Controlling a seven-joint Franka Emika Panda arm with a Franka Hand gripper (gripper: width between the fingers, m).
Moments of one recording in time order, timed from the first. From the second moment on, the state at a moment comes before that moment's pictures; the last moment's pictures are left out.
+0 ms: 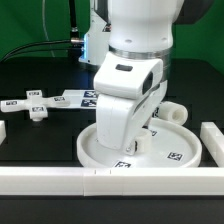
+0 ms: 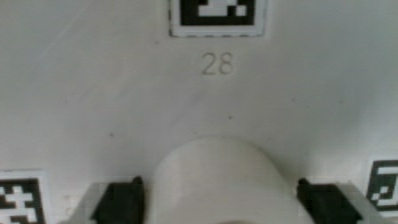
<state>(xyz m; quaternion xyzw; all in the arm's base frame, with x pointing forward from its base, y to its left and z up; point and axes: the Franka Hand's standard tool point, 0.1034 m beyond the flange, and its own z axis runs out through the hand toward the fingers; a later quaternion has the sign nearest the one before) 0.563 0.026 0.011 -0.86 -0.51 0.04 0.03</state>
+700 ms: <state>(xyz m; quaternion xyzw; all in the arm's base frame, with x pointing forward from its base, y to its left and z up) 0.563 0.028 0.010 -0.86 -0.51 0.04 0.03</state>
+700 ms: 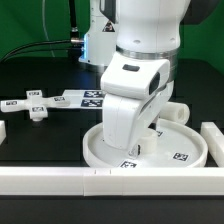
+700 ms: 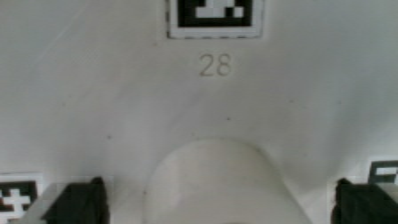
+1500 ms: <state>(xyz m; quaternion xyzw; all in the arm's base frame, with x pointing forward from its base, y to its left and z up) 0.532 0.070 0.074 -0.95 -0.31 0.04 0.00</state>
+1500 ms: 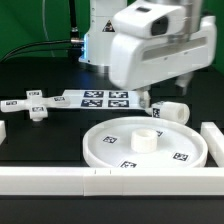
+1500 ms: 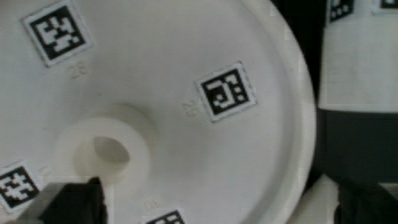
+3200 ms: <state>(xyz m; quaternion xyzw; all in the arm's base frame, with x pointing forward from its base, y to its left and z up) 0.471 0.100 0.050 -0.89 -0.15 0.43 -0.07</state>
